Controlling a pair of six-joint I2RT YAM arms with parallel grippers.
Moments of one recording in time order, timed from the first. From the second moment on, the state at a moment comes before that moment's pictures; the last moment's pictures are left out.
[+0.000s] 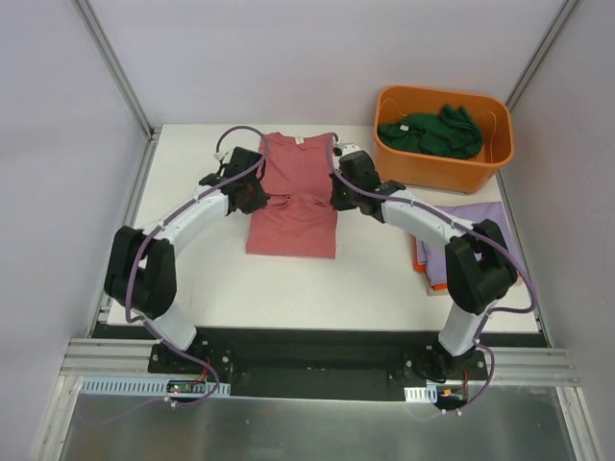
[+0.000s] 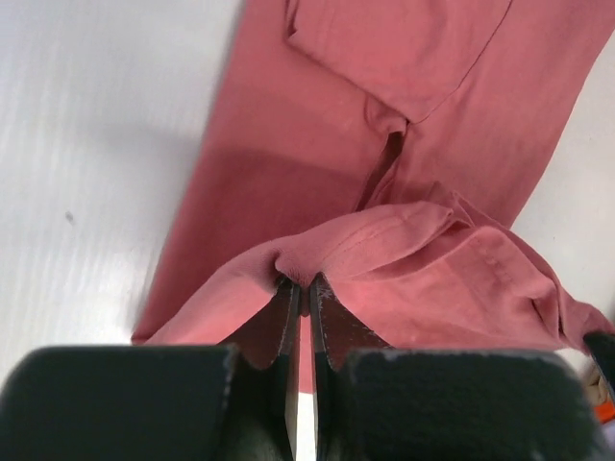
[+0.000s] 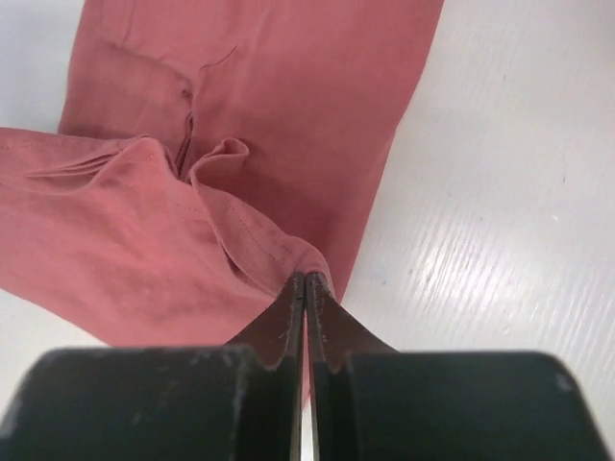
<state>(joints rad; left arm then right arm) -0.39 1.60 1.20 -0.51 -0.16 -0.82 0.63 1.74 1.30 -0.28 0.07 0.33</state>
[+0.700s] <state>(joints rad) -0.27 1.85 1.33 -0.49 -0.06 -0.77 0.51 2.01 1.44 -0.20 -0.04 0.30</state>
